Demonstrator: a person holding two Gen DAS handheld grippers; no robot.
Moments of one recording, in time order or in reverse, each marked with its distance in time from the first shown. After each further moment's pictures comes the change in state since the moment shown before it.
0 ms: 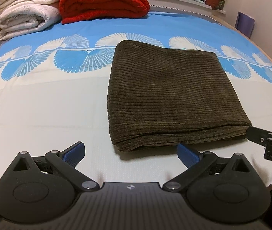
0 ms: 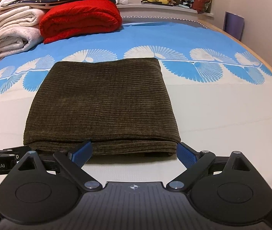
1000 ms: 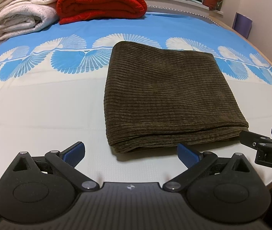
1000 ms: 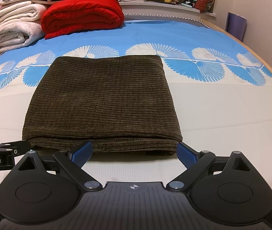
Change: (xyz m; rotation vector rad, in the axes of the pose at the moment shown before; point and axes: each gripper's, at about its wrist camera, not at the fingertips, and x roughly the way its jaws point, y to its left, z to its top) left arm -0.001 0.000 0.001 0.004 -0.001 -0.021; right arm 0.004 0.004 -0.002 -0.020 0.012 -0.005
